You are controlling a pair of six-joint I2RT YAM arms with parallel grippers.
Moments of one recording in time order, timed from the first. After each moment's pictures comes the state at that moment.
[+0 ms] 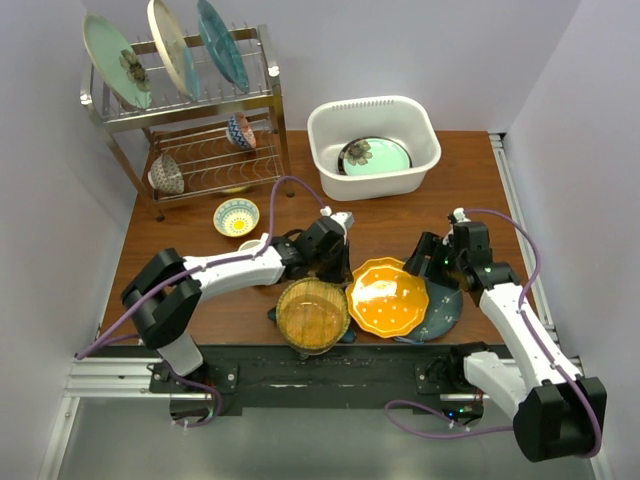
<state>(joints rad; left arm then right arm) -0.92 1.66 1.06 -0.21 0.08 -0.72 0.14 0.94 0.65 -0.58 -0.15 0.50</state>
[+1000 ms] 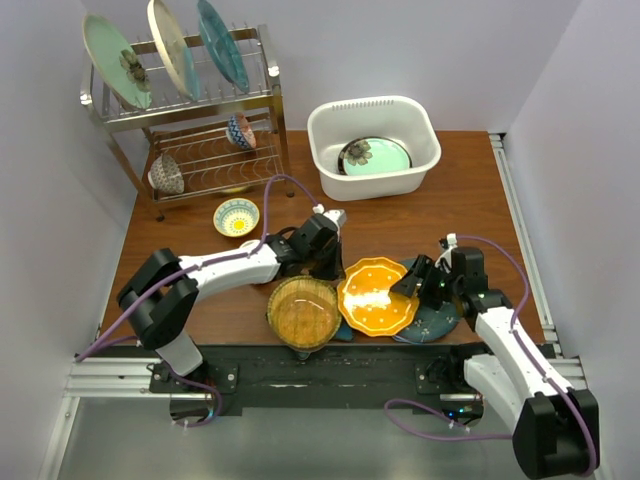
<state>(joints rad) -0.88 1.64 1.03 -0.23 0.07 -0.69 0.14 0.84 0.37 -0.39 -0.43 0.62</state>
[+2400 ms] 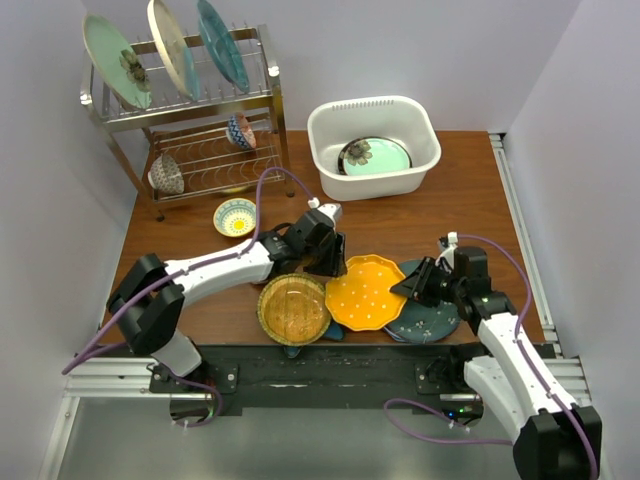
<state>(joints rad) -0.87 1.58 1.06 -0.31 0.00 -0.64 0.14 0.75 0.39 -0.41 -0.52 0.69</state>
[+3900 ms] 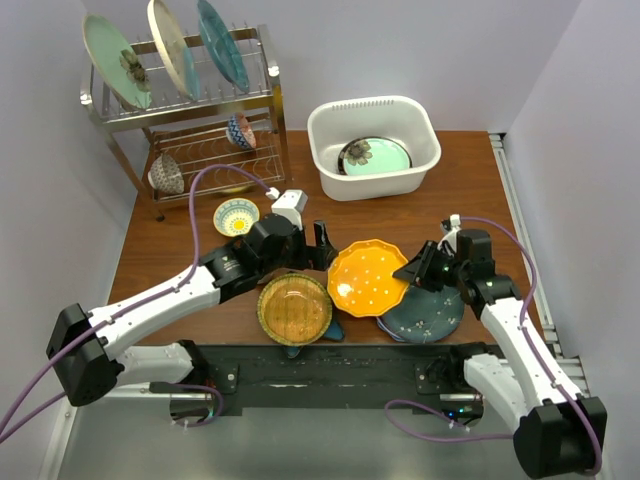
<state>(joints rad) -0.87 1.19 0.90 -0.24 -0.16 -0.64 0.14 0.83 0.56 -0.48 -0.48 0.64</state>
